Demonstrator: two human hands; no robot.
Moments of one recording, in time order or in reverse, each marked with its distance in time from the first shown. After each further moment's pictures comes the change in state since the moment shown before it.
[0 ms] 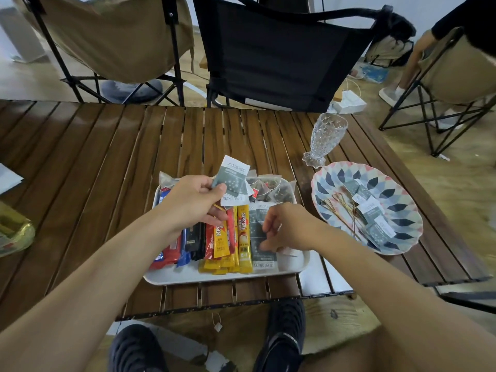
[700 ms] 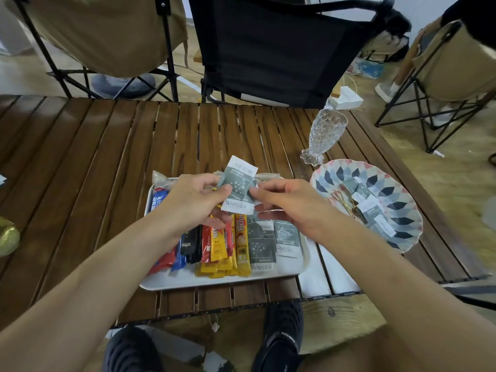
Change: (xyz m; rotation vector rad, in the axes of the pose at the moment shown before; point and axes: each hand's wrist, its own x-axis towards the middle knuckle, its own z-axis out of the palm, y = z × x) left_hand -0.005 0.008 0.007 -0.064 -0.045 0.010; right_hand 0.006 -0.014 -0.014 0.875 0.131 -0.109
